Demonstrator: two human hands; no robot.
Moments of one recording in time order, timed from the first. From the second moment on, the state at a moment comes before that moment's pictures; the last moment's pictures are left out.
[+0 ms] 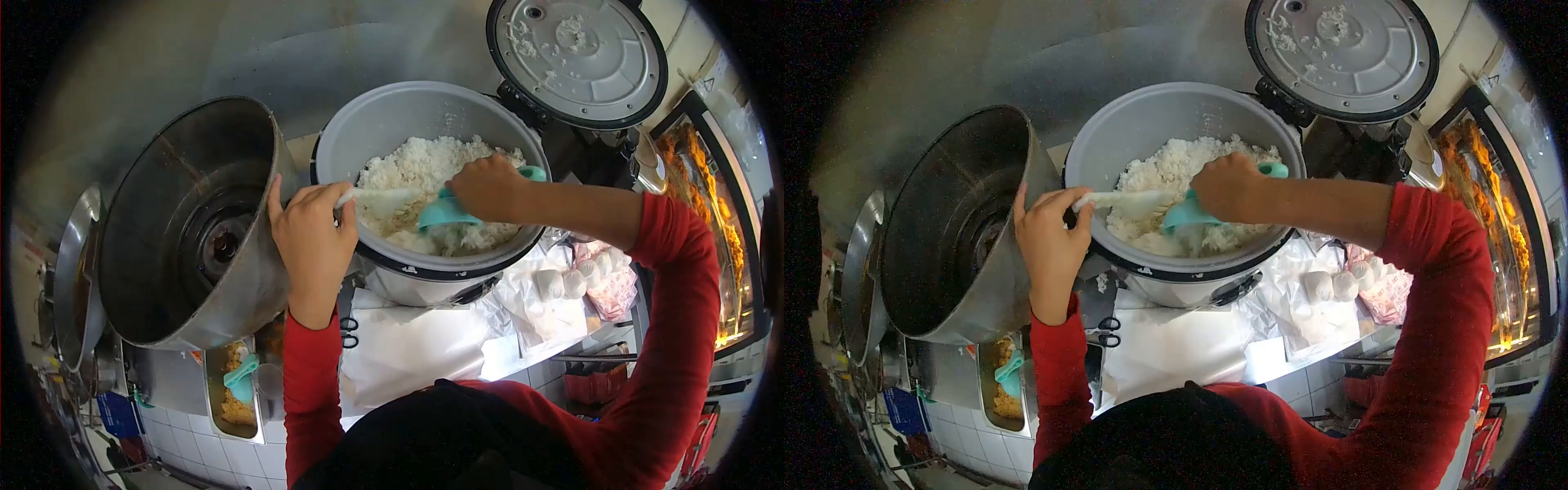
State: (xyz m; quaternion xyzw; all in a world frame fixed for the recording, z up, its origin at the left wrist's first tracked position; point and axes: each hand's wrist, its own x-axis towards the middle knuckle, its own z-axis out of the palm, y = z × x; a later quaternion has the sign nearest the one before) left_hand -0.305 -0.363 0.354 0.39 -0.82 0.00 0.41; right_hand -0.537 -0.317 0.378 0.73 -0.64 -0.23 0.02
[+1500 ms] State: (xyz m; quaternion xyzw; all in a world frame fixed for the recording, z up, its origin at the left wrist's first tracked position) left_hand -0.318 -0.371 0.325 0.41 -0.76 0.01 0.50; right_hand -0.525 -0.344 0.374 0.68 -0.63 -0.21 -0.32
